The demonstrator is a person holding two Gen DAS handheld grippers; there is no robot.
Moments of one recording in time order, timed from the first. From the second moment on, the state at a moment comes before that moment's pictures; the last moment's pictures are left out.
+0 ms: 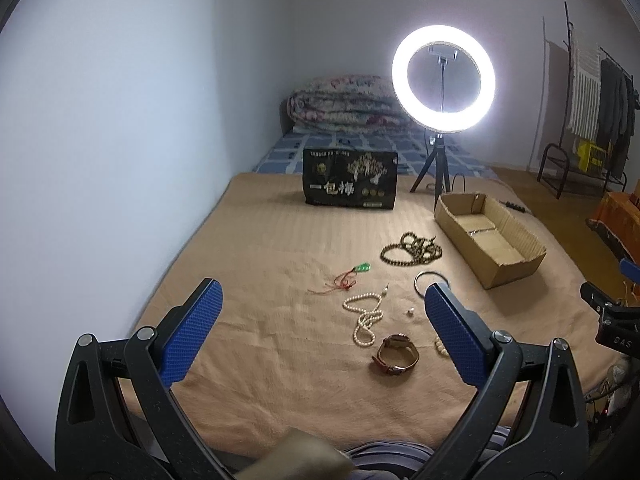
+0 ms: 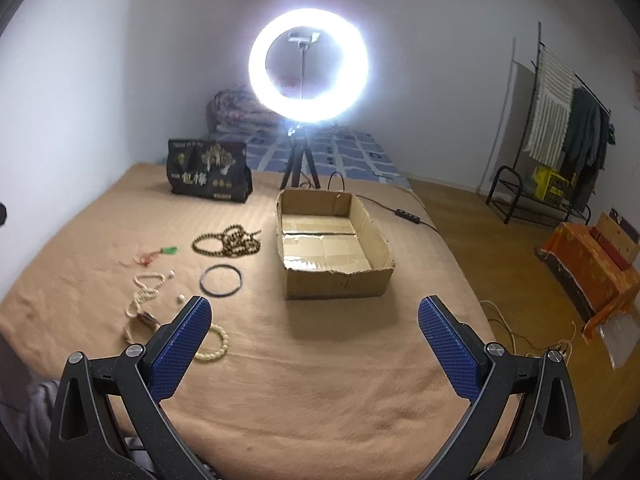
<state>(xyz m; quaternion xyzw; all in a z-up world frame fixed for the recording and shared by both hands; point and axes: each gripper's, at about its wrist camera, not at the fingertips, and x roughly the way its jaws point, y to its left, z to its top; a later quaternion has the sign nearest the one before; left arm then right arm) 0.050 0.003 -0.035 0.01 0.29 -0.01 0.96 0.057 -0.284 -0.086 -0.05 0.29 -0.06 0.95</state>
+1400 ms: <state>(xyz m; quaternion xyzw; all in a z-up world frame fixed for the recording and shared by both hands) 0.192 -0.038 -0.229 0.01 0.57 -0.16 0.80 0.204 -0.231 -0.239 -0.07 0.54 0.14 0.83</state>
